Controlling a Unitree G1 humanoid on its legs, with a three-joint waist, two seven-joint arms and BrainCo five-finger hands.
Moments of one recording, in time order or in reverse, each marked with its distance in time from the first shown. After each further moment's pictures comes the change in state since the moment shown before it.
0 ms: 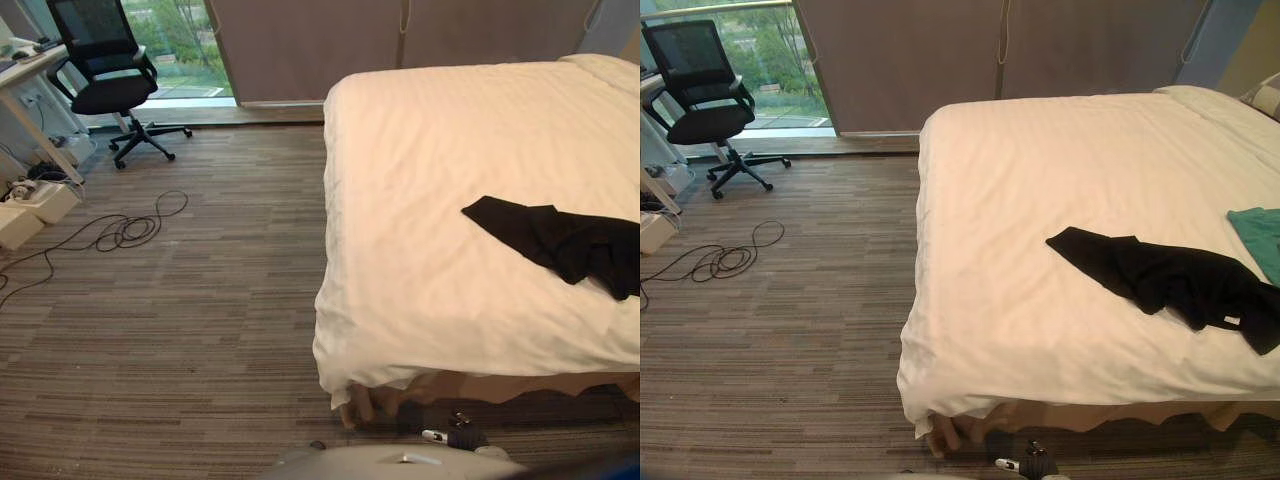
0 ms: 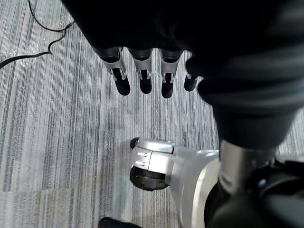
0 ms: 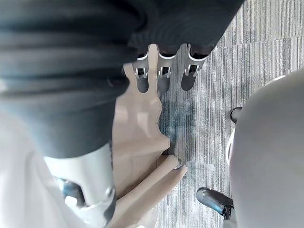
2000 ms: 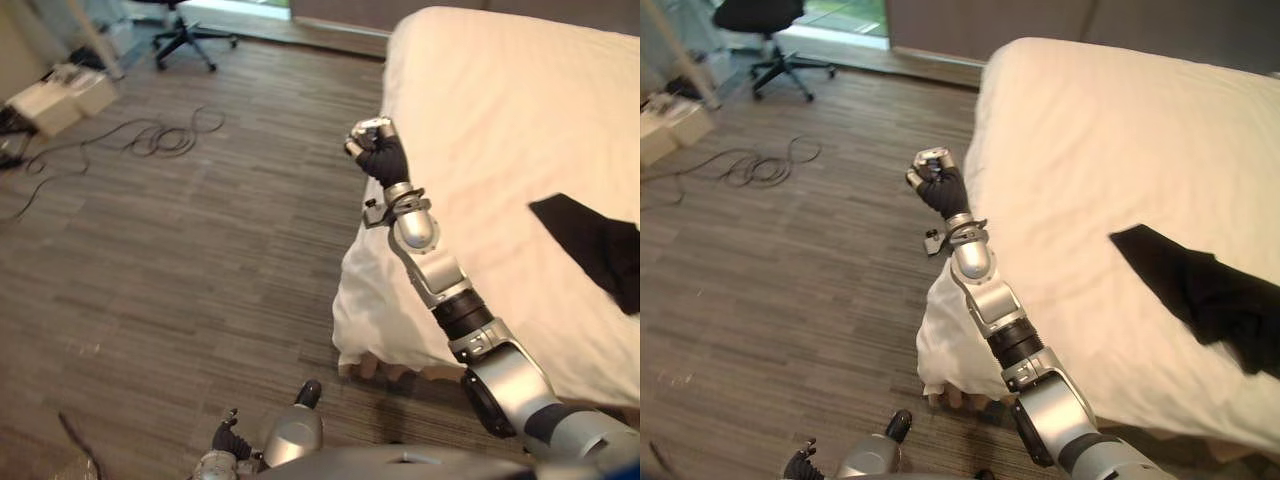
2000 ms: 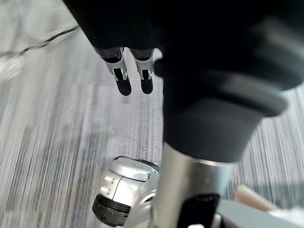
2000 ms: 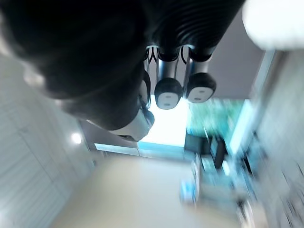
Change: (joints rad) left arm -0.219 0.085 -0.125 -0.098 -0.056 0.001 0.140; right arm -0.876 0.083 0.415 -0.606 0.231 -0.183 -0.235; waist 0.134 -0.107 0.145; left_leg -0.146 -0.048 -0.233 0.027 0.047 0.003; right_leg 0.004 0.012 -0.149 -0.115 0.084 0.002
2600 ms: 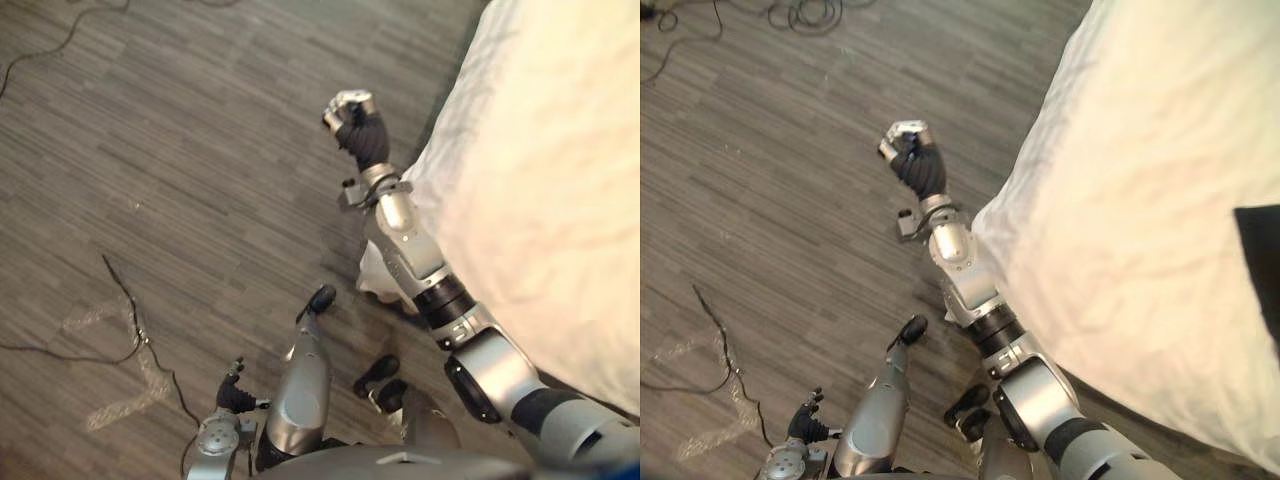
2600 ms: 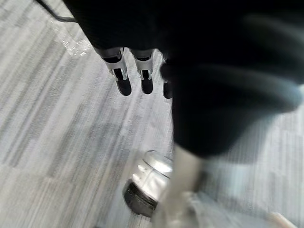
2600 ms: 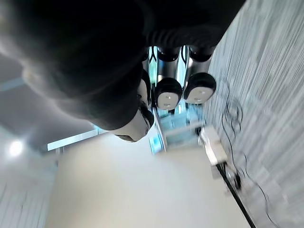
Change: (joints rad) left arm -0.168 0.016 0.057 -0.127 -0.085 -0.005 0.122; right arm -0.137 0.021 -0.040 -0.031 0.161 -0.010 -0.062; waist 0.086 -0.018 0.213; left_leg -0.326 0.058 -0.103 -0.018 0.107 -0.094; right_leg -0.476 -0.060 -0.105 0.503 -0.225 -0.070
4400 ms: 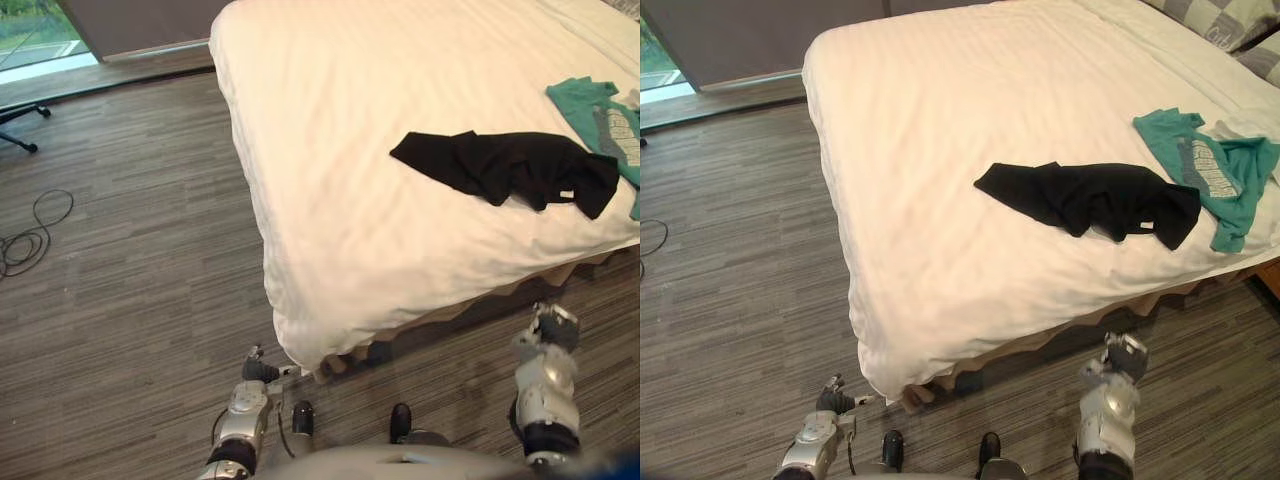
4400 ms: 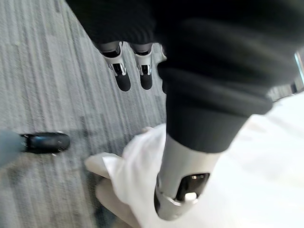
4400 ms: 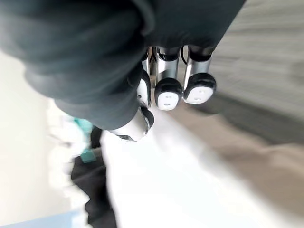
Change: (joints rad) left arm -0.070 -0.103 -0.008 0.217 -0.063 0.023 -0.065; right arm 0.750 -0.108 -0.706 0.065 -0.009 0.098 -0.056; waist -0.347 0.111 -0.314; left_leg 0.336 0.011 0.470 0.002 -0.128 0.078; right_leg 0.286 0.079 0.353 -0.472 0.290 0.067
